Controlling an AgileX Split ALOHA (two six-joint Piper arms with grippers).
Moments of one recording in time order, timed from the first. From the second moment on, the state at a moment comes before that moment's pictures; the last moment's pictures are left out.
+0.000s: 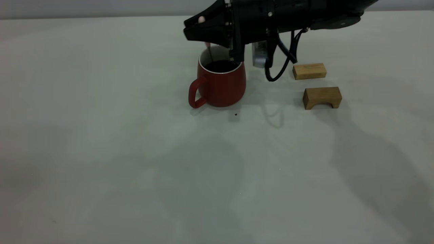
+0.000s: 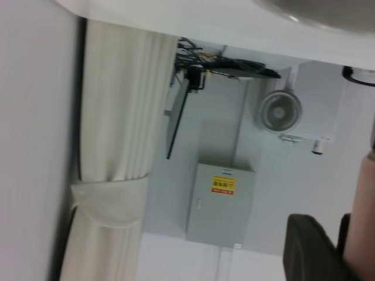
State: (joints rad) left arm 0.05 -0.02 -0.49 -0.01 1.13 0.00; right arm 0.29 2.64 -1.70 1.76 1.09 0.41
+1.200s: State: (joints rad) left arm 0.05 -0.02 -0.49 -0.01 1.13 0.00; right arm 0.29 2.58 -1.56 1.76 1.07 0.41
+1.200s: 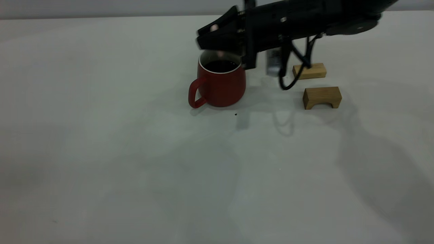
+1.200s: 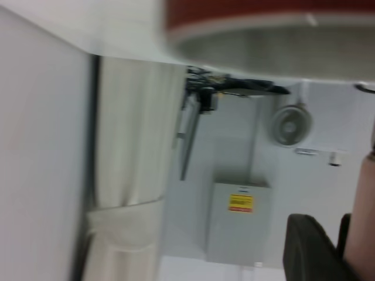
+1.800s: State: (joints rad) left arm 0.05 -0.02 -0.49 -0.01 1.13 0.00; right arm 0.25 2.68 -1.74 1.76 1.08 0.41
